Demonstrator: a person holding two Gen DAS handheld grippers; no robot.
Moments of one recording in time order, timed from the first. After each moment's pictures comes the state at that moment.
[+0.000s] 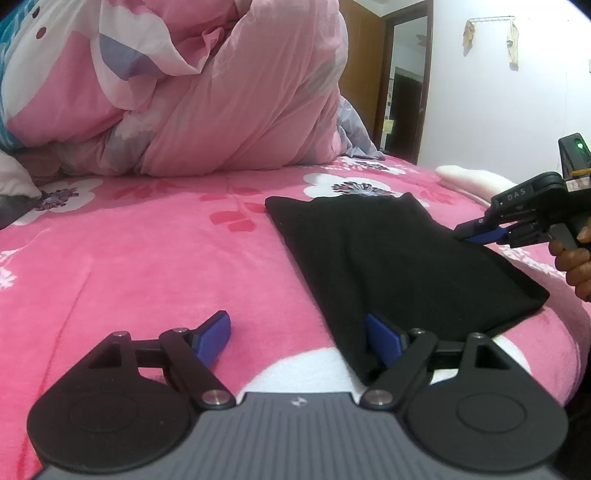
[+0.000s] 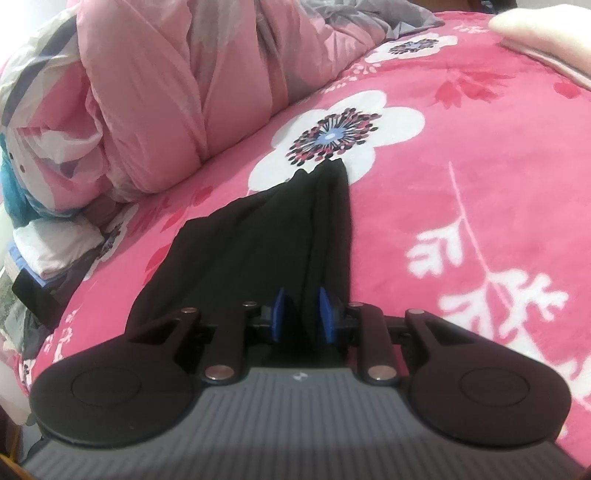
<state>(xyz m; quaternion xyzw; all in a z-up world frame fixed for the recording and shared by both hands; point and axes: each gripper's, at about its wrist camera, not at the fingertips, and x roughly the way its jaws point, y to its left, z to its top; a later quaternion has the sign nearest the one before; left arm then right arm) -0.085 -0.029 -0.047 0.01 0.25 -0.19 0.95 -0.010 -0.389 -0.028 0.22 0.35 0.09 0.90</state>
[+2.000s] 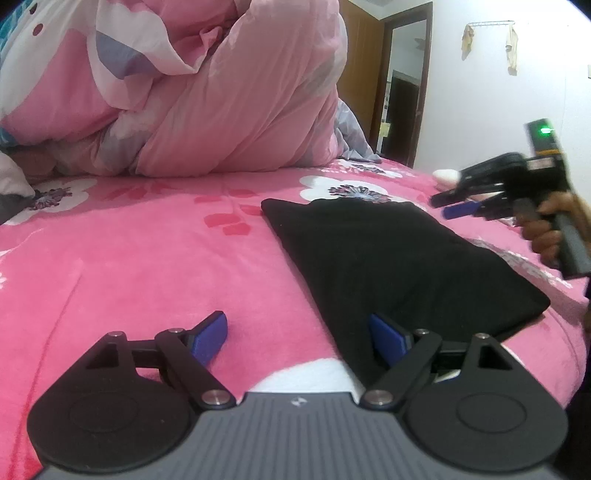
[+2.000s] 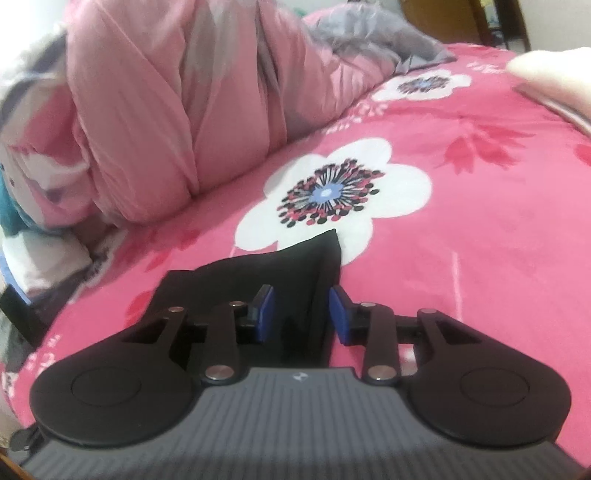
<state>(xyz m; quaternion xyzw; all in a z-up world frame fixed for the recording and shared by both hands) -0.077 -0.032 -0.048 0.00 0.25 -0.20 0.95 0.053 -0.407 -0.016 0.19 0.32 0.09 0.92</state>
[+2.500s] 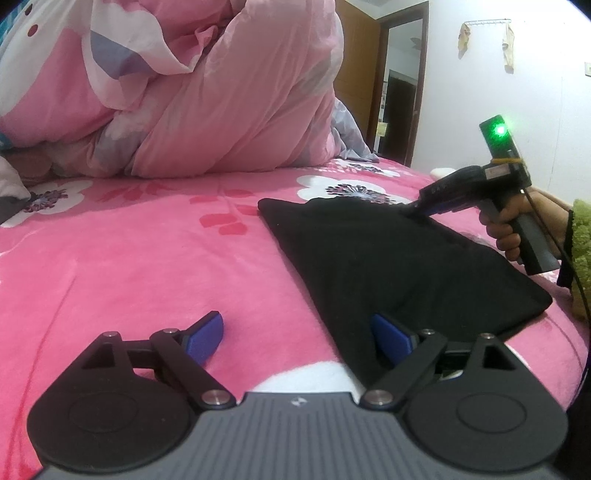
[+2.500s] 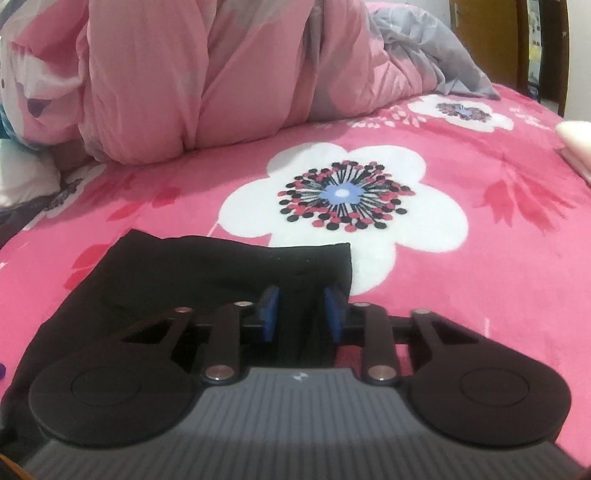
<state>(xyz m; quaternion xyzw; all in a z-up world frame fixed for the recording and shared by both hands) -0.074 -0.034 -0.051 0.00 0.25 -0.20 0.95 0.091 -0.373 -0.025 0.05 0.33 0.10 0.94</state>
